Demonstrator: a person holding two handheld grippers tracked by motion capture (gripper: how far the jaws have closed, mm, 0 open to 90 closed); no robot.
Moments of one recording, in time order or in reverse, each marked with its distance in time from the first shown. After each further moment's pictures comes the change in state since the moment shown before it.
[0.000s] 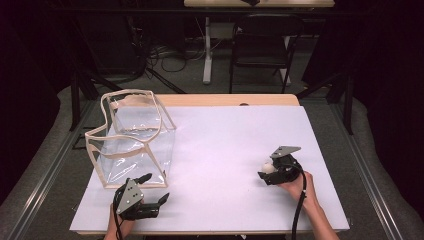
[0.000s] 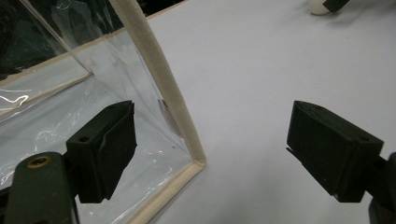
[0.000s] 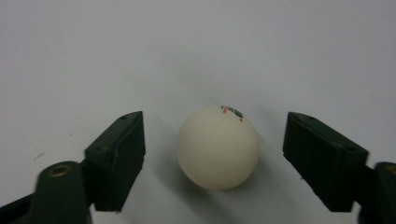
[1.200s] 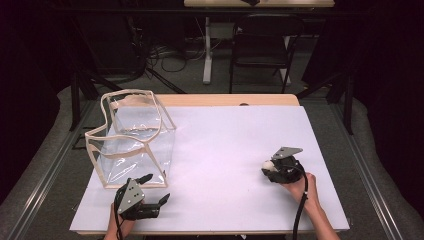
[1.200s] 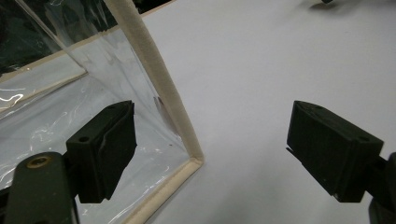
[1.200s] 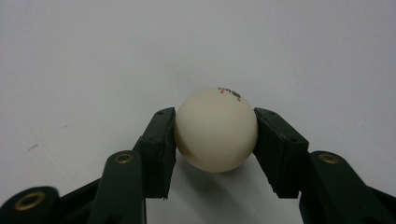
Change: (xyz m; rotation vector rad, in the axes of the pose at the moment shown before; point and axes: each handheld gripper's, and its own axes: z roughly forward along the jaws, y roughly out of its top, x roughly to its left) left arm 0.000 0.000 0.002 0.015 -0.012 0.008; right arm 0.002 -0.002 -0.007 -0.013 -0.036 -0.021
